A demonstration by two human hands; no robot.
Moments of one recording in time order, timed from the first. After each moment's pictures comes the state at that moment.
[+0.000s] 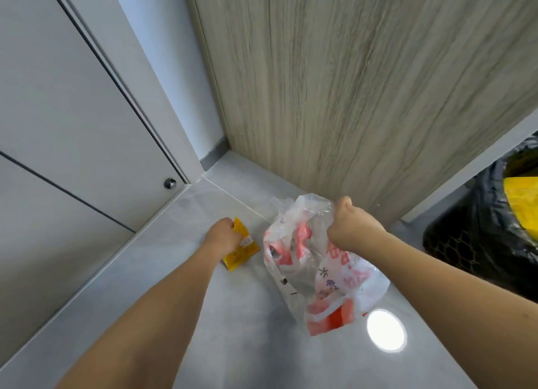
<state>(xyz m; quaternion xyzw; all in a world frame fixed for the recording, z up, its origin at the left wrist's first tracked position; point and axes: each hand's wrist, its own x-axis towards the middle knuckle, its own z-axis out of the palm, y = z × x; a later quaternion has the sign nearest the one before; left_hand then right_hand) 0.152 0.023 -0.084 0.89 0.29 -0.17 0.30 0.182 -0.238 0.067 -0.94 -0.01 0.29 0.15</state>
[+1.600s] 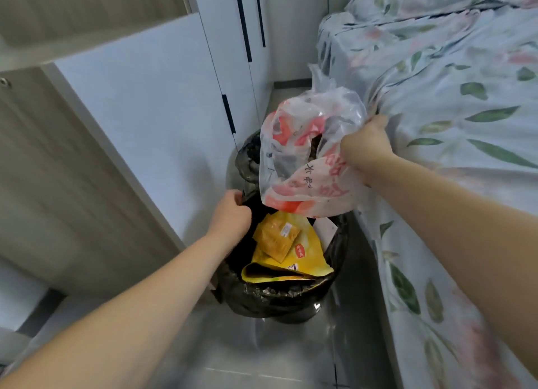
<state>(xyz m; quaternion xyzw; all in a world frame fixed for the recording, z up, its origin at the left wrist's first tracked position) 0.258 -0.443 0.145 0.91 0.01 -0.04 0.42 0.215 -0.665 0.246 -0.77 0.30 -0.19 0.53</state>
